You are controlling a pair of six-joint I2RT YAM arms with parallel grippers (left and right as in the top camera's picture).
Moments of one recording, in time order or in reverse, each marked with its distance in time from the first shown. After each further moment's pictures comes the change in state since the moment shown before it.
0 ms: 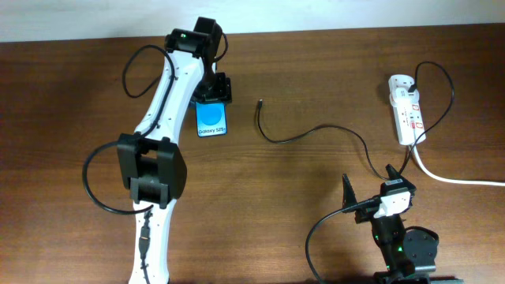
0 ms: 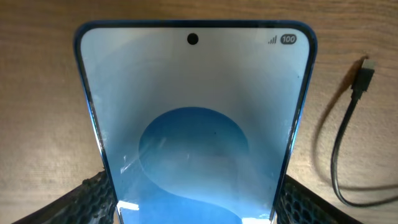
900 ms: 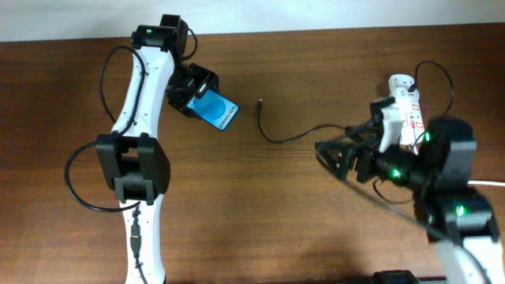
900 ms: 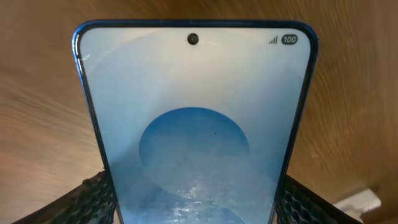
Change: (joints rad) left arm 0.135 0.000 0.010 -0.060 0.325 -0.669; right arm 0.000 0.999 1.049 -0.631 -0.596 0.216
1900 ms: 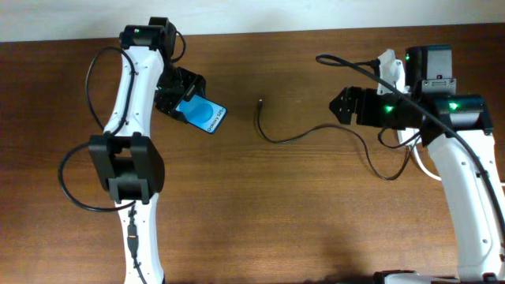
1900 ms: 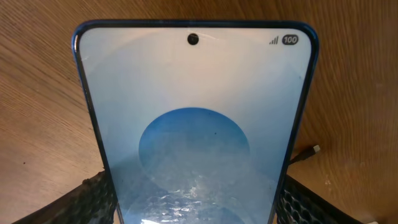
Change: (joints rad) left arm 0.041 0.000 0.002 -0.055 -0.056 -0.029; right arm -0.015 0.456 0.428 -0.330 0.370 0.024
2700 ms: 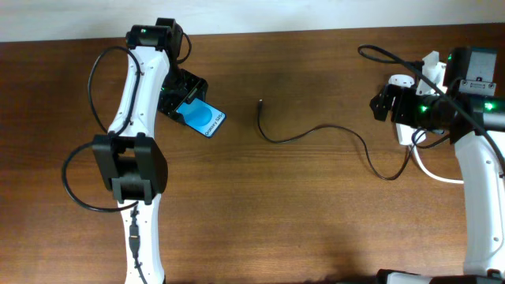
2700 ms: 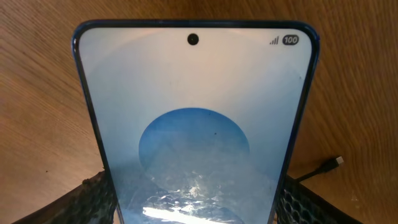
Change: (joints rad) left arm -0.025 0.000 0.000 -0.019 -0.090 0.019; right arm -0.186 0.000 0.000 -0.031 0.111 -0.055
